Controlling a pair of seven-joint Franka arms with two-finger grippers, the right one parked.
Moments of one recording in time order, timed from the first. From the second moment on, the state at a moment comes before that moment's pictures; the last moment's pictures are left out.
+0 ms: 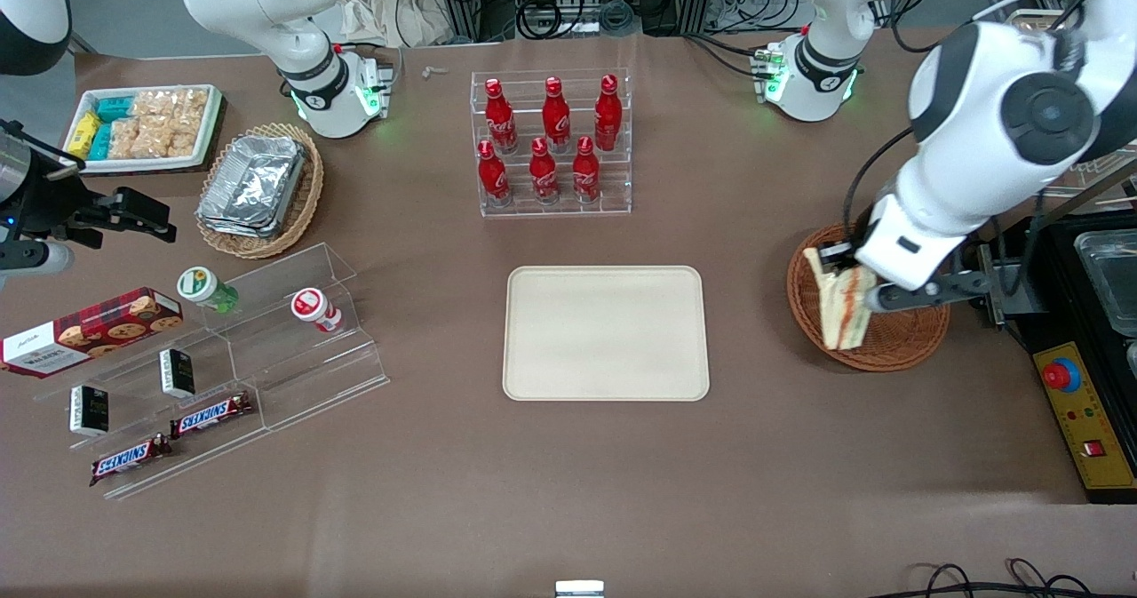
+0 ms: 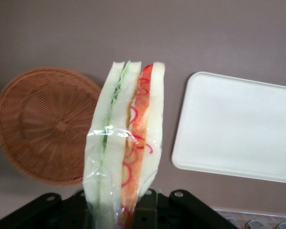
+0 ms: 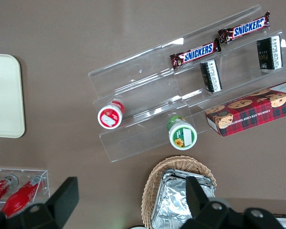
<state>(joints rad) 0.11 0.13 -0.42 -1.73 0.00 1.82 -0.43</state>
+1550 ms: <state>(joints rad) -0.08 0.64 -0.51 -1.77 0.37 2.30 -0.77</state>
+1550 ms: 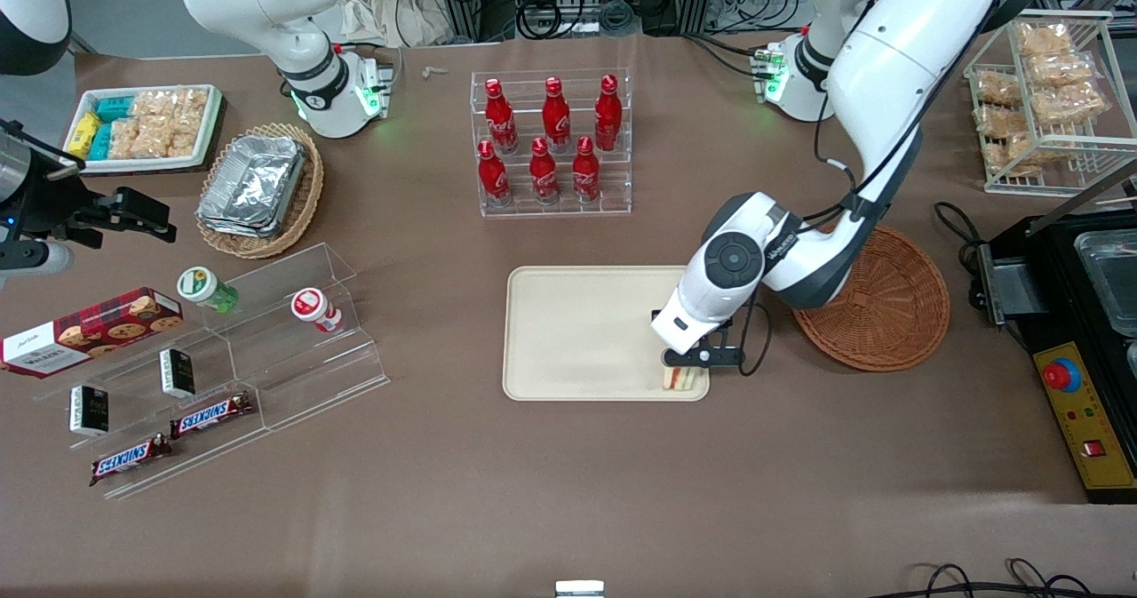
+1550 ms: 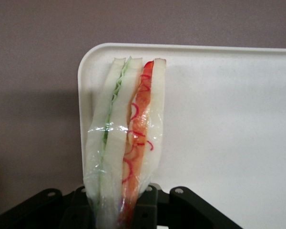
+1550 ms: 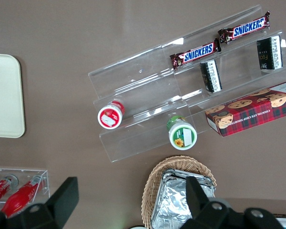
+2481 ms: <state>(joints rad) -0.09 0.62 -0.52 -1.72 0.39 2.30 -0.85</state>
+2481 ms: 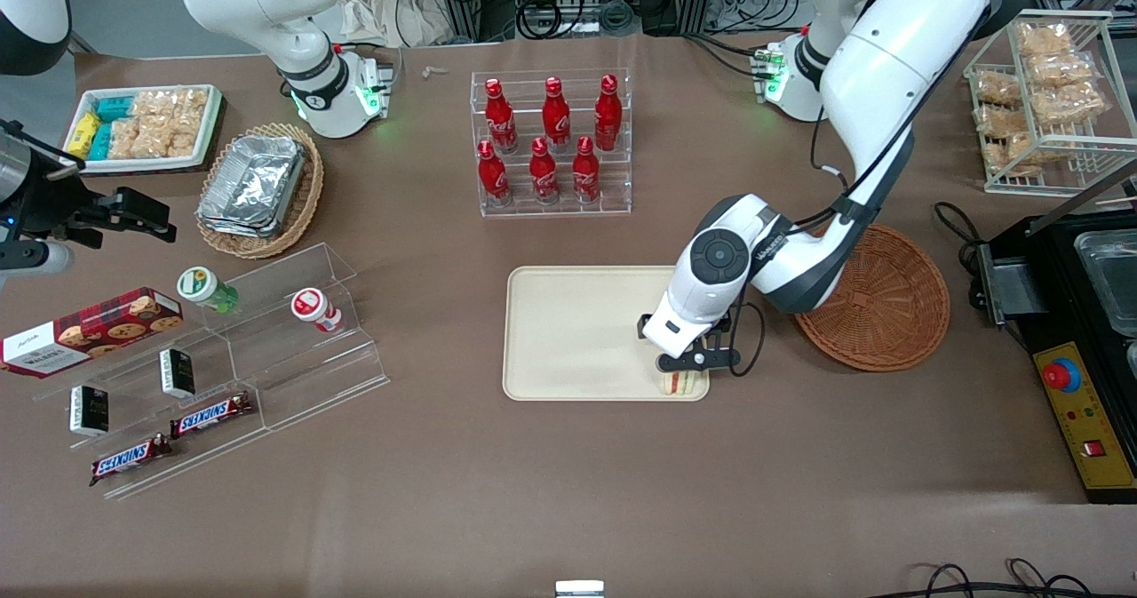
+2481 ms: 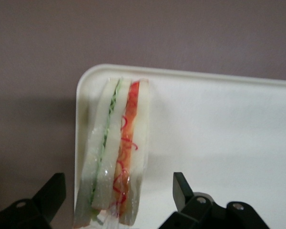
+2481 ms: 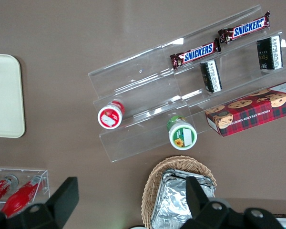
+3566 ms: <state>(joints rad) 0.17 0.29 -0.36 -1.46 0.11 1.79 -0.39</state>
